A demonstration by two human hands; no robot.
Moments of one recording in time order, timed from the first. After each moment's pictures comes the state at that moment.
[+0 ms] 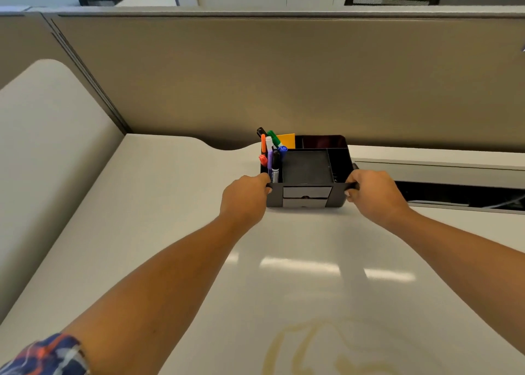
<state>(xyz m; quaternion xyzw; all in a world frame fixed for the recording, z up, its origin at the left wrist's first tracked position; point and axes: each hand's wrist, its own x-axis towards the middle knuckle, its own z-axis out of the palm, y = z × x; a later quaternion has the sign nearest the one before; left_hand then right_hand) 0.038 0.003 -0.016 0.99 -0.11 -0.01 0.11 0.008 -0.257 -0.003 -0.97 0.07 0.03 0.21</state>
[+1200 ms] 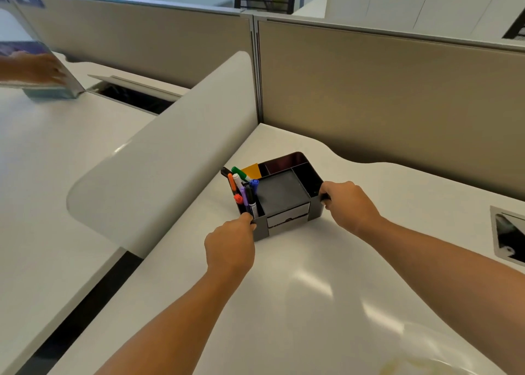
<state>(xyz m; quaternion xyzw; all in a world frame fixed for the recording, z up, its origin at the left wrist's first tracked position) -0.109 0.254 -0.022 0.98 0.18 0.06 0.07 0.030 0.041 -0.006 -0.97 -0.22 0.03 0.14</state>
